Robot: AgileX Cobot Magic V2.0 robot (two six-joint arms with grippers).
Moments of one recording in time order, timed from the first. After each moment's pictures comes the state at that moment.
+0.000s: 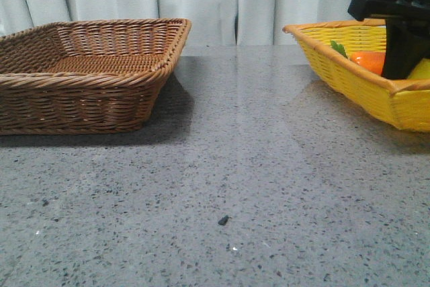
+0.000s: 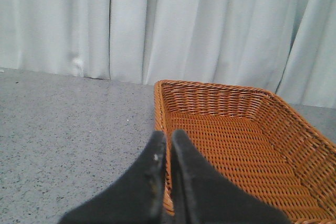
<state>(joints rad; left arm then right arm) -0.12 0.27 -0.23 -0.15 0.03 -0.04 0.14 1.53 -1.19 0.15 0.92 -0.09</state>
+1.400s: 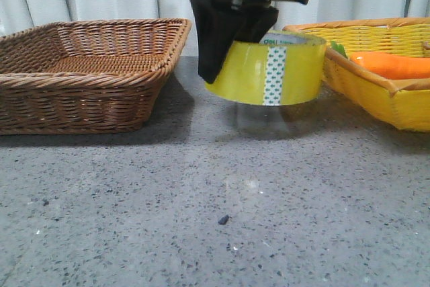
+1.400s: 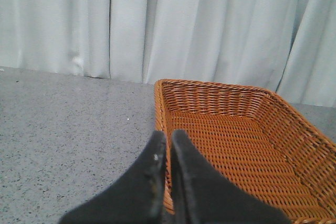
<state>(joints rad) -0.12 0.27 -0.23 -0.15 0.03 -0.04 0.61 1.77 -1.57 0.14 1.08 -0.06</state>
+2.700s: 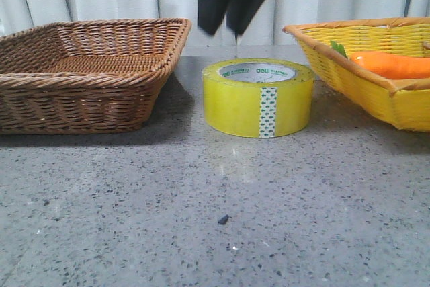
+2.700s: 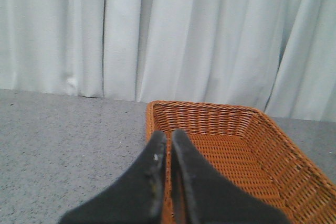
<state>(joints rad) -0.14 0.31 -0.39 -0.14 0.14 -0.03 0.61 1.66 -1.61 0.11 1.11 -0.06</state>
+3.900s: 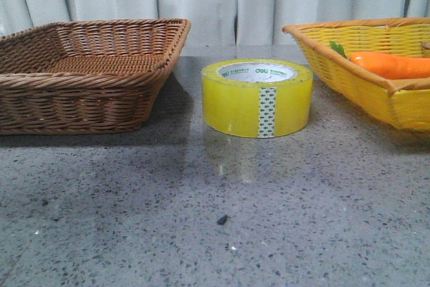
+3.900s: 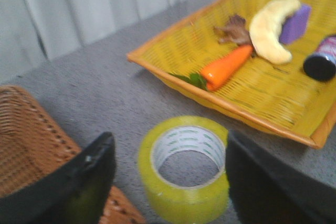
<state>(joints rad) -0.84 1.21 -0.95 0.07 0.17 -0.03 0.61 0.74 -1.11 -0.05 0.71 -0.06</state>
